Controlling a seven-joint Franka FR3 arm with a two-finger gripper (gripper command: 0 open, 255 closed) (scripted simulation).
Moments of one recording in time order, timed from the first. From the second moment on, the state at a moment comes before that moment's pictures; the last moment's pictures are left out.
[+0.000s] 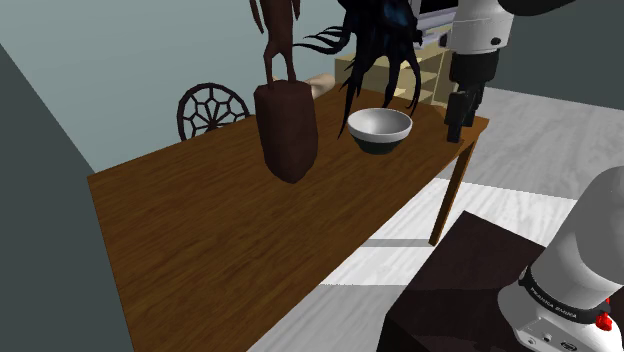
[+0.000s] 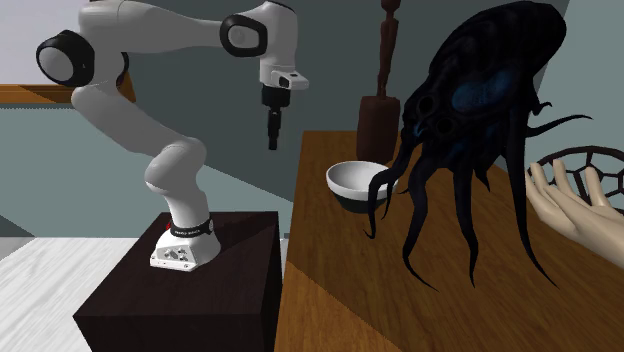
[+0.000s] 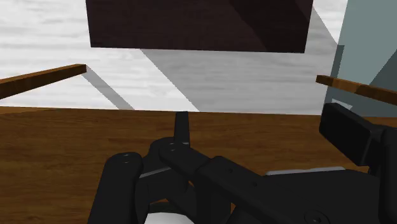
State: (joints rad) arm 0.01 -0.78 -0.02 -2.43 0.00 1.53 -0.07
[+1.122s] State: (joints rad) arm 0.00 -0.22 0.03 -2.02 -0.02 1.75 0.04
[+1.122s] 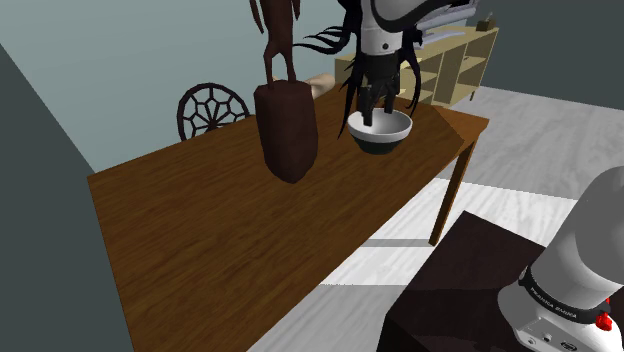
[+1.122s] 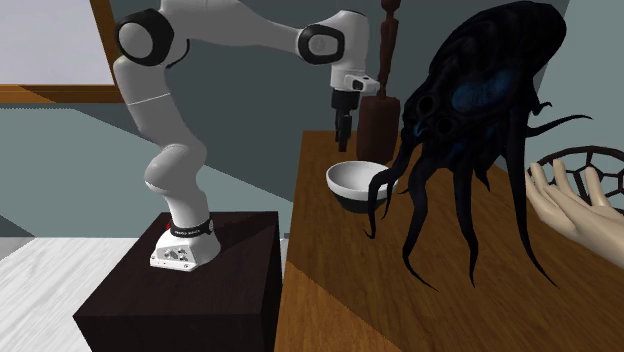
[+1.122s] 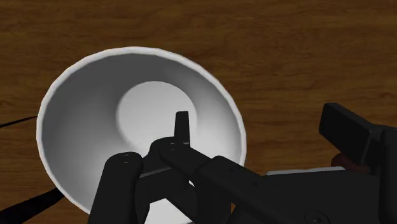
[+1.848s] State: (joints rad) arm 0.01 -0.05 0.05 -1.93 -0.04 1.84 0.08
